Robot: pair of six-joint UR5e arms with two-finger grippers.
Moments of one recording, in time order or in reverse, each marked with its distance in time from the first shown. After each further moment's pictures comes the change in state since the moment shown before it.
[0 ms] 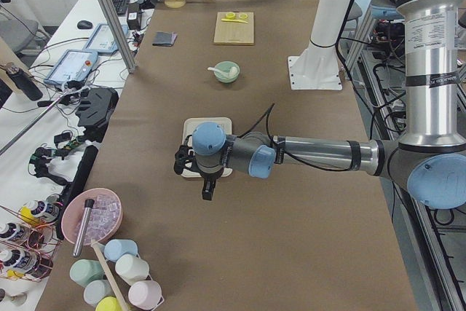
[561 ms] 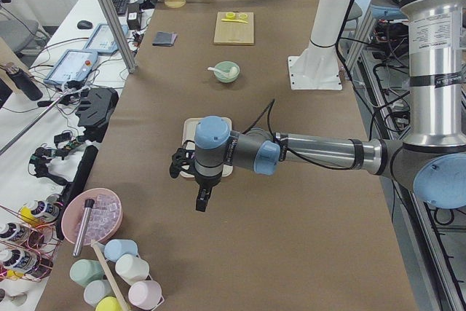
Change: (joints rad) left arm -0.037 0.006 -0.039 0.039 0.184 0.061; right arm 0.011 -0.015 -0.001 0.004 0.008 -0.001
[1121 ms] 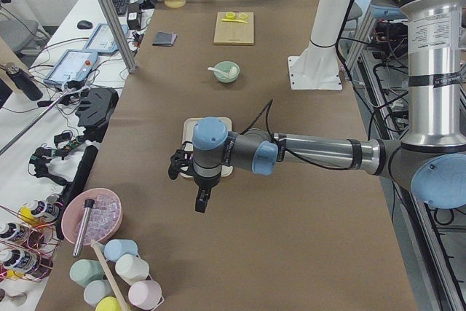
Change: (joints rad) left arm 0.002 -0.004 0.011 -0.002 -0.024 0.004; right arm 0.005 -0.009 0.004 0.008 0.004 0.002
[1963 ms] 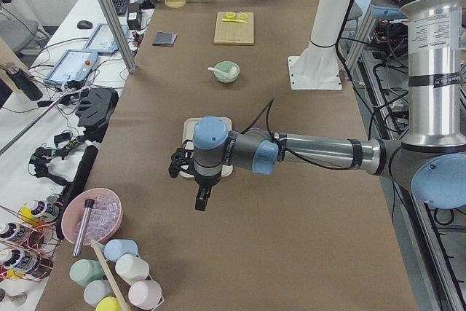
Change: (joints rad) left arm 0.000 0.000 -0.004 -0.001 -0.005 0.004; right arm 0.000 -0.015 0.019 0.001 0.029 0.003
